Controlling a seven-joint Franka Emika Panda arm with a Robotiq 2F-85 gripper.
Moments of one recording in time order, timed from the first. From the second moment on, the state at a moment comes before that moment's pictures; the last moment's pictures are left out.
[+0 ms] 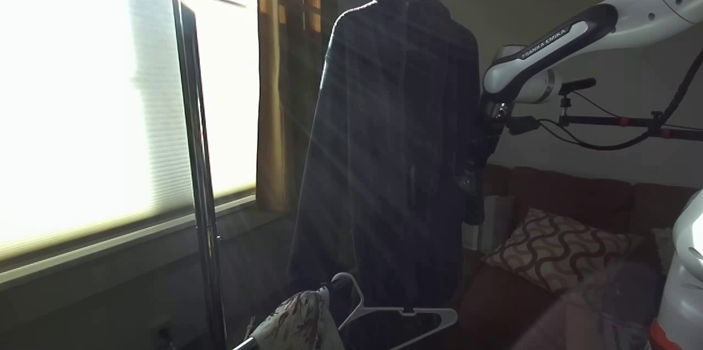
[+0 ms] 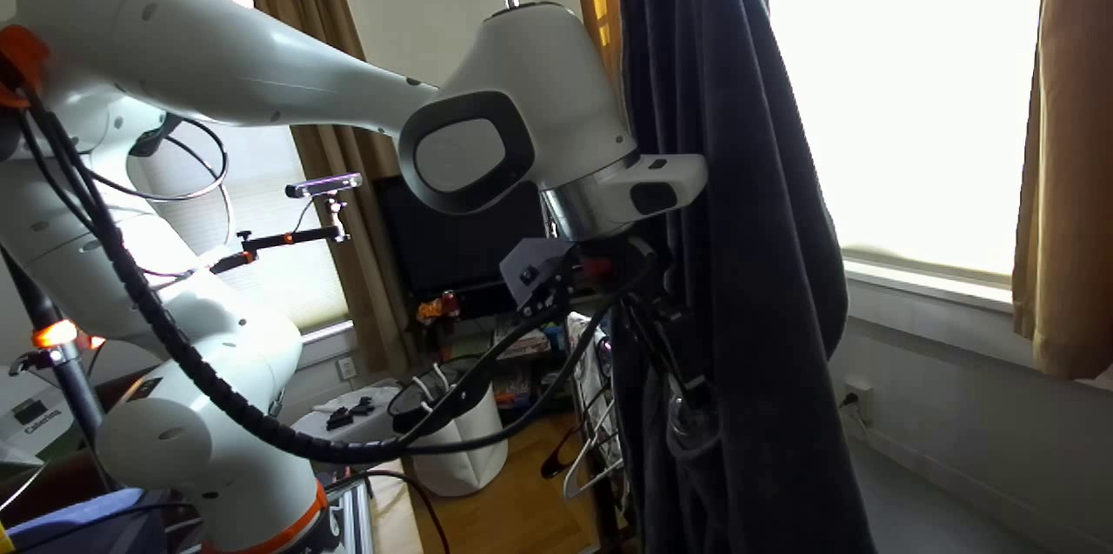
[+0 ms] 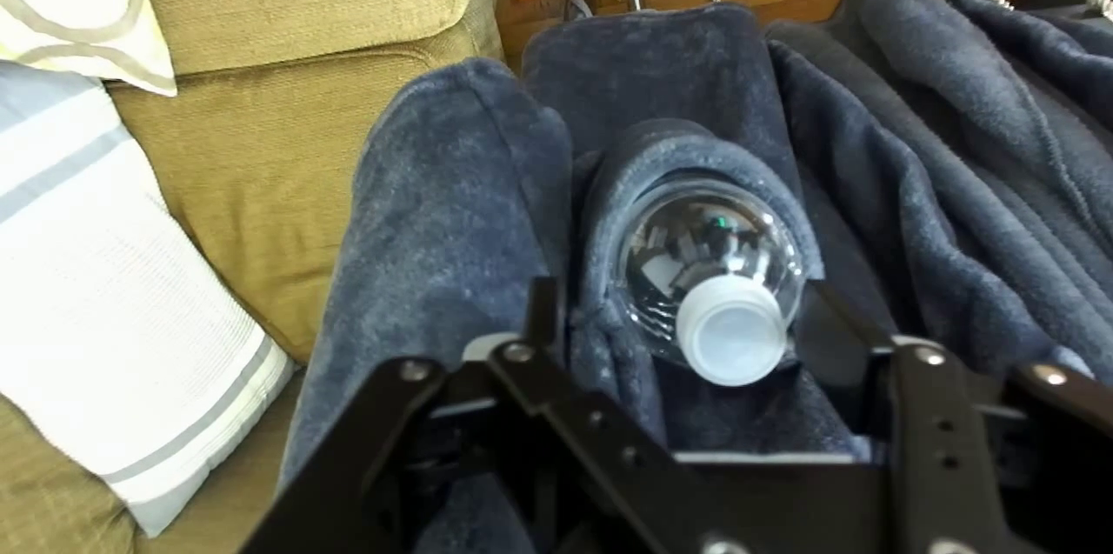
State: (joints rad) arm -0.30 -0.34 -0.35 -2.40 -0.08 2.33 -0.39
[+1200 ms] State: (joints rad) arm -0.27 -0.33 -0.34 -2.41 -0.06 2.36 -0.39
